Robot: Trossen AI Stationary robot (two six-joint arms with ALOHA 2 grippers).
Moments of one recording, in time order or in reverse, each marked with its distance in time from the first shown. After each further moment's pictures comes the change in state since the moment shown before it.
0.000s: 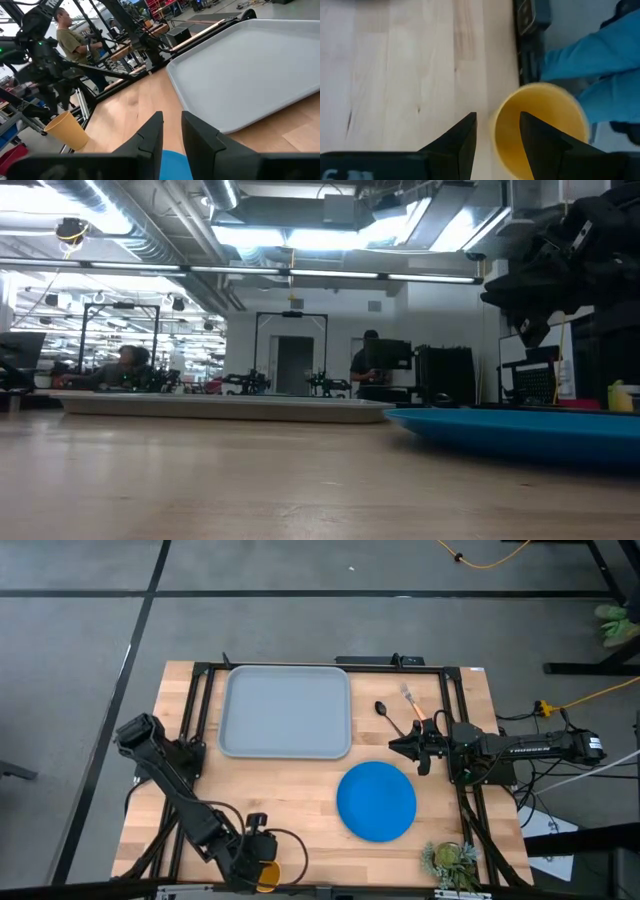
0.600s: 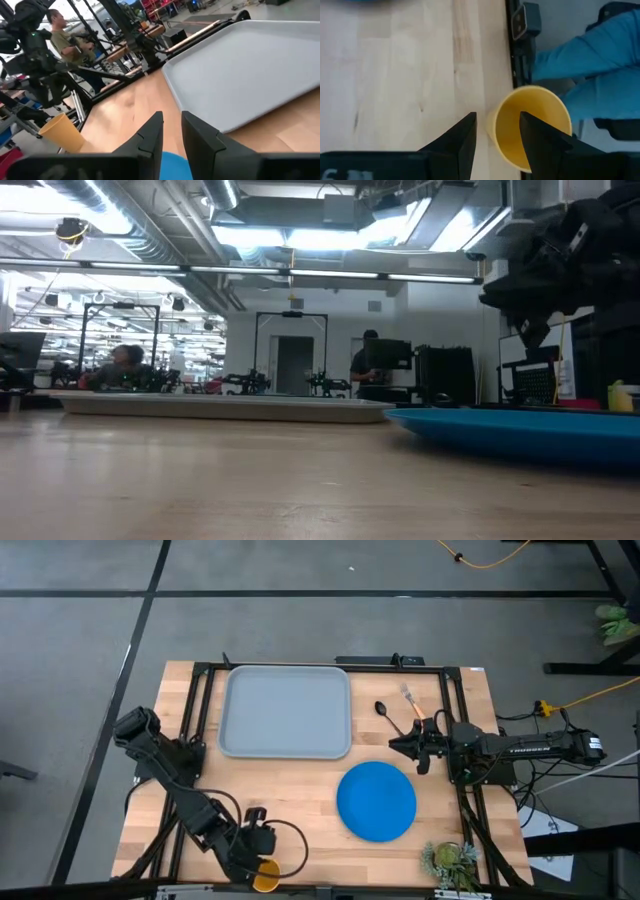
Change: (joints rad) left arm 0.032 -0.073 0.000 -0.023 0.043 0.028; right arm 0.000 0.001 0.000 -0.004 0.019 0.004
